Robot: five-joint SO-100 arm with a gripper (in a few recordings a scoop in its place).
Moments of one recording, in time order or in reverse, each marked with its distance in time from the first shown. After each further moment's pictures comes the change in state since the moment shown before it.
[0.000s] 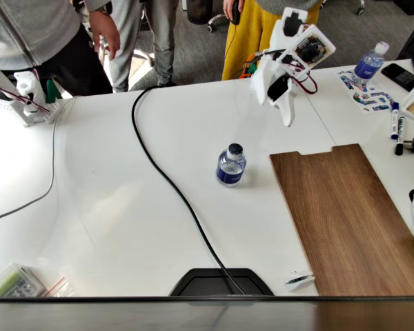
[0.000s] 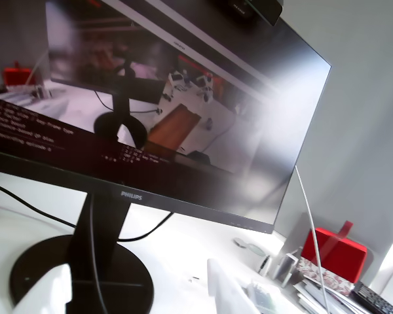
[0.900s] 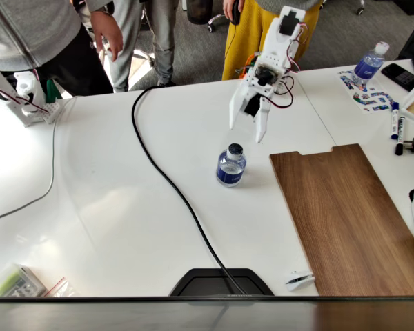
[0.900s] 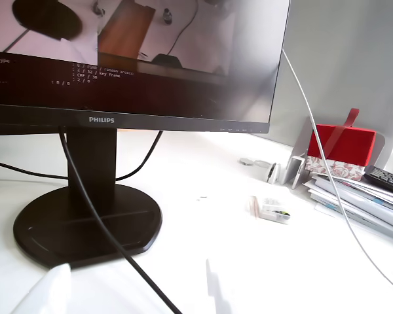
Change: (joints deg) arm 8.4 1.1 18.2 -6.5 14.9
